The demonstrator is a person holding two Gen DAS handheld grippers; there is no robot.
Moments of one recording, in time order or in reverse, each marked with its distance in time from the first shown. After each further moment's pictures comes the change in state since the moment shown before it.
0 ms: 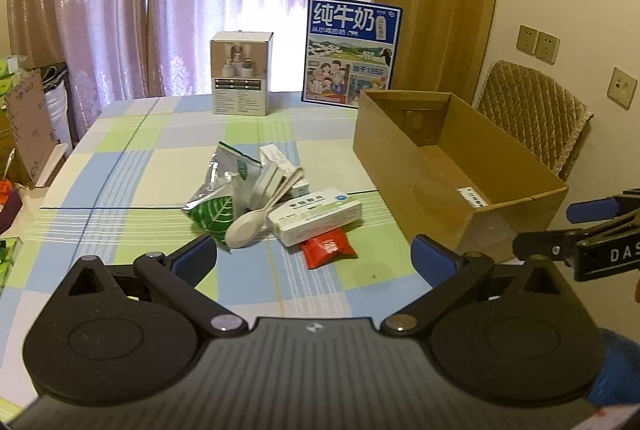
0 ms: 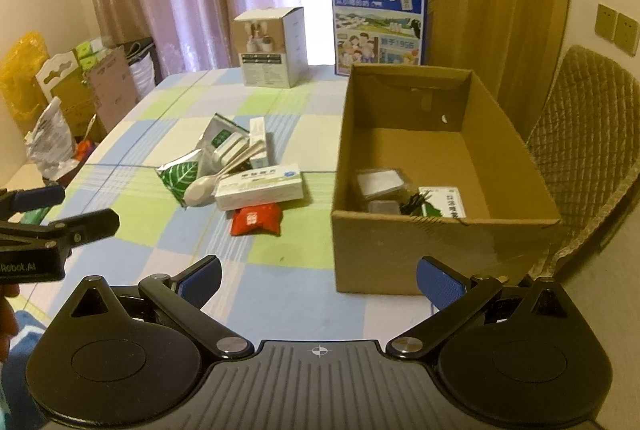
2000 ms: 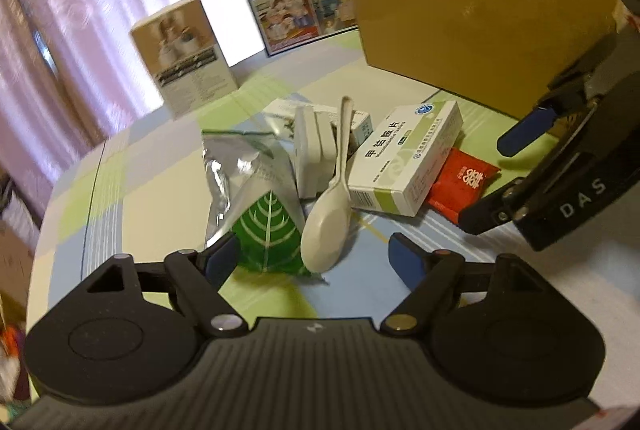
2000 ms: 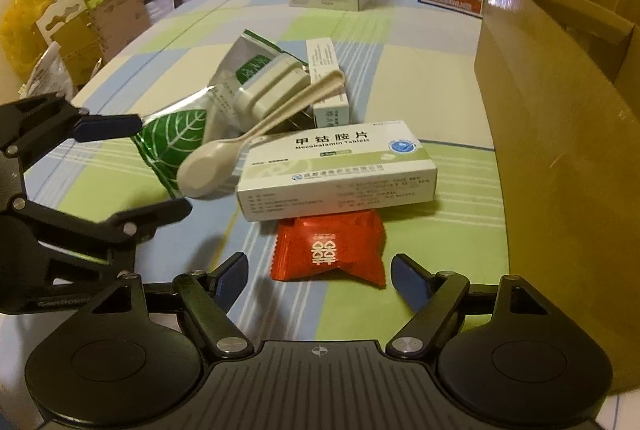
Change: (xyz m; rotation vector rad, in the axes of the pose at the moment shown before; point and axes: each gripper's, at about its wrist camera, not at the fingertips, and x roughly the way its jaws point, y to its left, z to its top) left arm 0.180 0.081 -0.026 0.521 0.061 -0.073; right arm 0.227 0.059 0.019 -0.049 0.157 0.079
